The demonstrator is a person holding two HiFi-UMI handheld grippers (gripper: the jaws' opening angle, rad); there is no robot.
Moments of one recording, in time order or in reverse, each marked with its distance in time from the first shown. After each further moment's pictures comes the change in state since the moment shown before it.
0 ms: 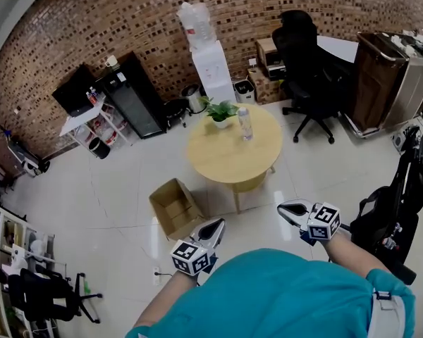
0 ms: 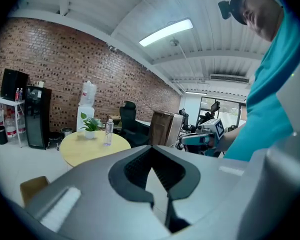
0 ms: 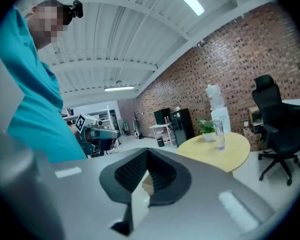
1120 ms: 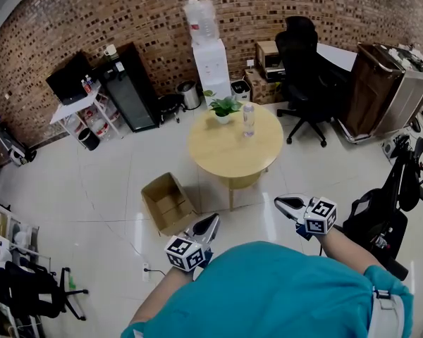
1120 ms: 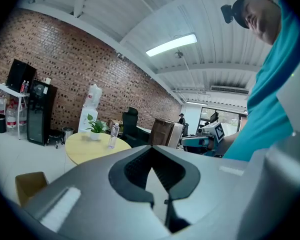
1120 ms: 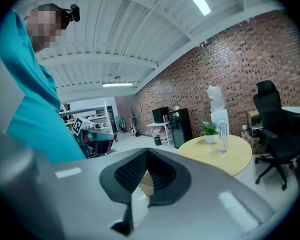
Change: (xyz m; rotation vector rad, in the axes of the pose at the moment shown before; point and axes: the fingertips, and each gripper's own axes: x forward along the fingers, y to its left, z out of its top) left arm -0.091 0.058 -0.007 -0.066 -0.116 -0.016; right arm 0.082 0.051 0.002 -0.042 0.043 -0.048
